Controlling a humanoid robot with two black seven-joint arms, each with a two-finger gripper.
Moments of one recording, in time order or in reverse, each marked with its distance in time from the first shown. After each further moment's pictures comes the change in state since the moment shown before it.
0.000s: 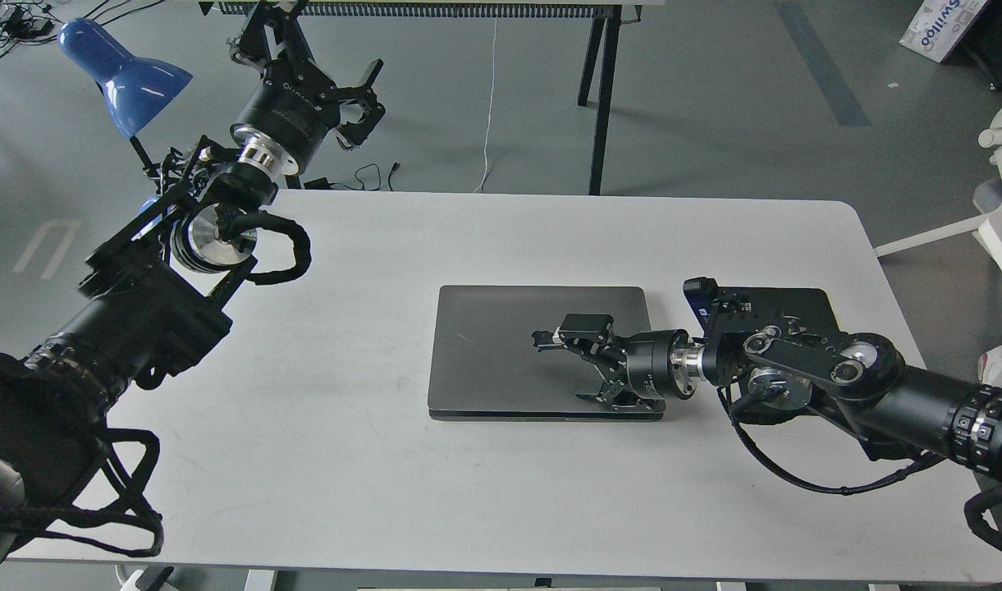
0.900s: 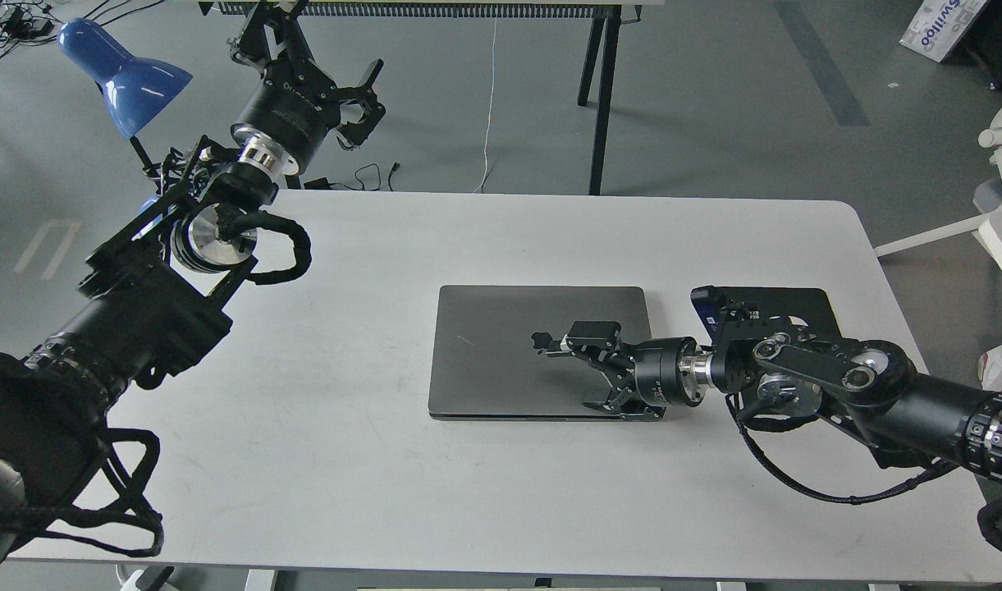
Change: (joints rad) left arm 0.000 0.000 0.000 0.000 0.000 0.000 0.000; right arm -0.004 -0.071 0.027 0.054 0.005 0.000 -0.014
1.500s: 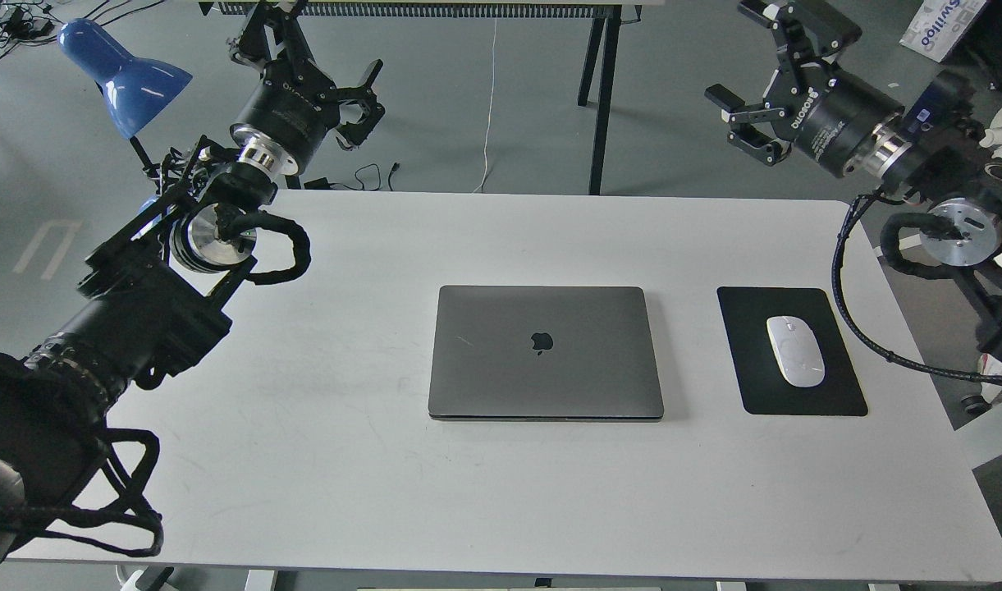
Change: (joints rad) left arm 0.000 0.000 0.000 0.001 0.001 0.000 0.001; right arm -0.027 -0.178 0.779 -0.028 0.068 0.000 0.100
